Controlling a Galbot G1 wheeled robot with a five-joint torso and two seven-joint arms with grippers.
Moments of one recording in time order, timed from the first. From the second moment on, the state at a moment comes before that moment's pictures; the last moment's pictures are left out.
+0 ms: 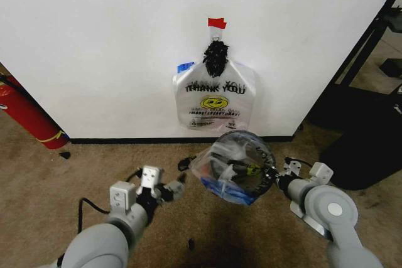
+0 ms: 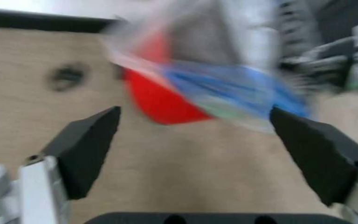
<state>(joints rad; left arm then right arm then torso) 1.27 -0.77 -0.05 -2.51 -1.24 0.48 -0.64 -1.25 1.32 0.57 2.14 1.46 -0.67 0.90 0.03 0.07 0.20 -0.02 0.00</state>
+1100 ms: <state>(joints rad) 1.22 -0.99 0.02 -2.38 -1.37 0.40 -0.65 -1.26 1.44 0.59 2.16 1.44 -0.64 0.94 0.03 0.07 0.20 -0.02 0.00</state>
